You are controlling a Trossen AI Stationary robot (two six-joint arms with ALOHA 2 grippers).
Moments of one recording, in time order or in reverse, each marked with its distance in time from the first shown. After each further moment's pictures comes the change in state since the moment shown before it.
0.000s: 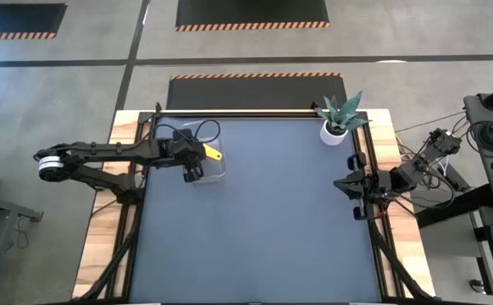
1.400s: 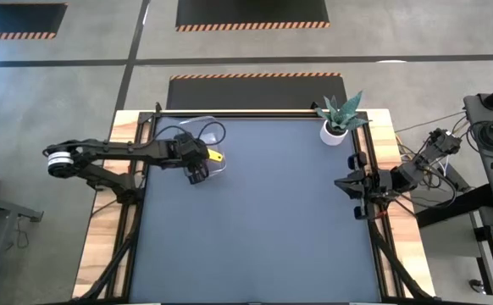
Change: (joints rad) left arm 0.002 0.110 0.008 0.003 0.019 -0.182; right arm 0.000 0.001 0.013 -0.007 0.000 0.003
